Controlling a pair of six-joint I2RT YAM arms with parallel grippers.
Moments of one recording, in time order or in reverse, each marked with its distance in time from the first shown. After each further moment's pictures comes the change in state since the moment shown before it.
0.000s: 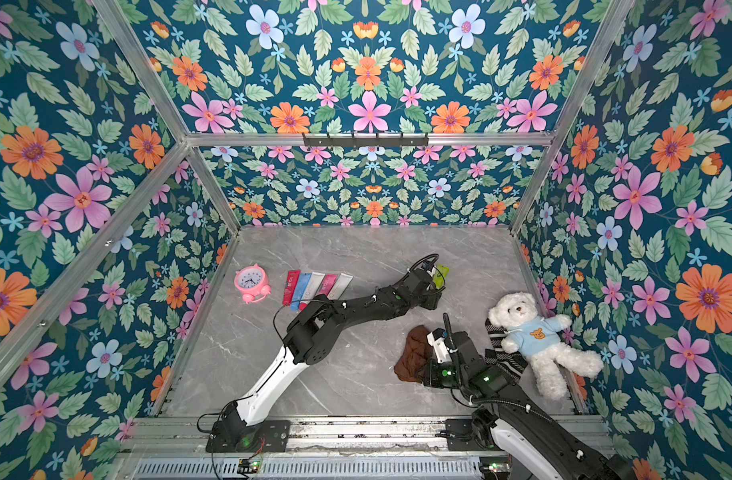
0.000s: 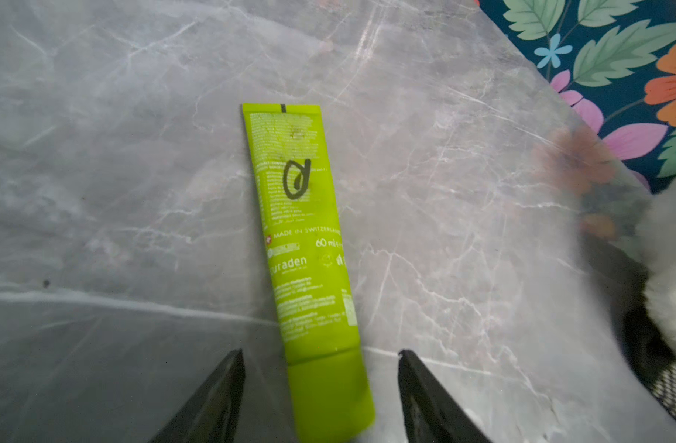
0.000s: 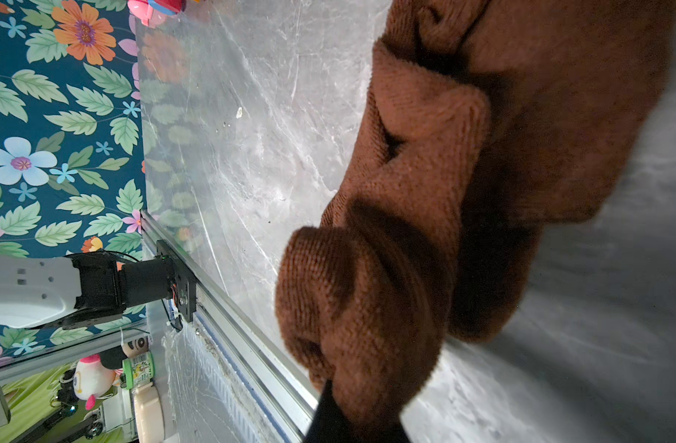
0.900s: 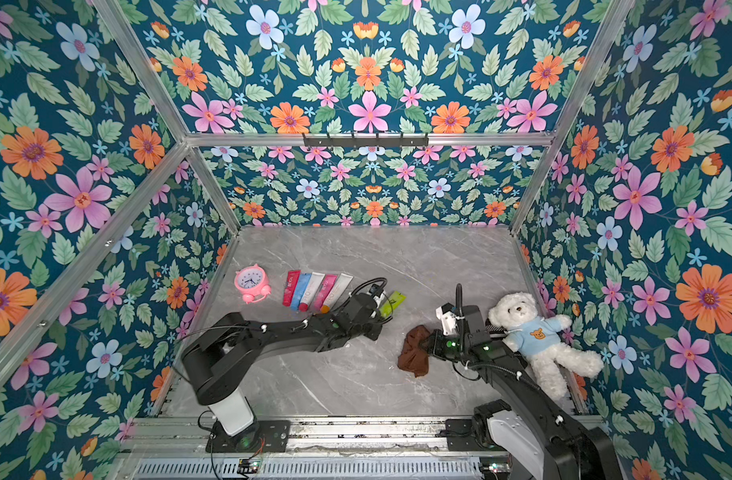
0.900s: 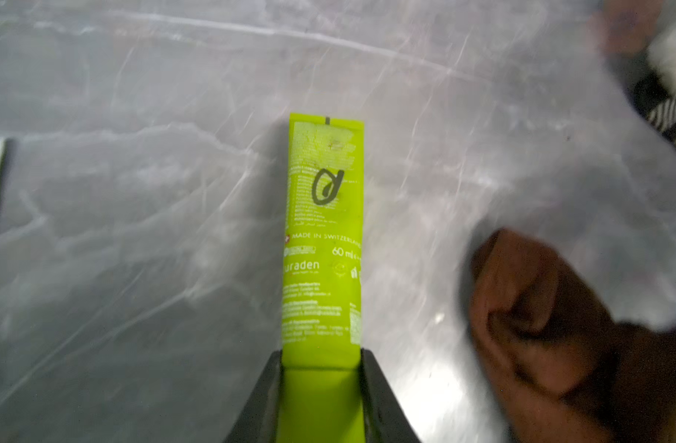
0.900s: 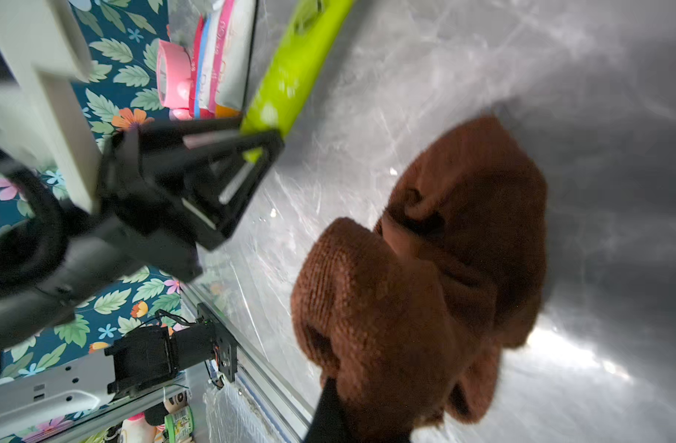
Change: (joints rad) left arm 0.029 -0.833 -1.067 0.079 -0.043 0.088; right arm -0.255 0.309 0.246 0.048 -0.114 -0.097
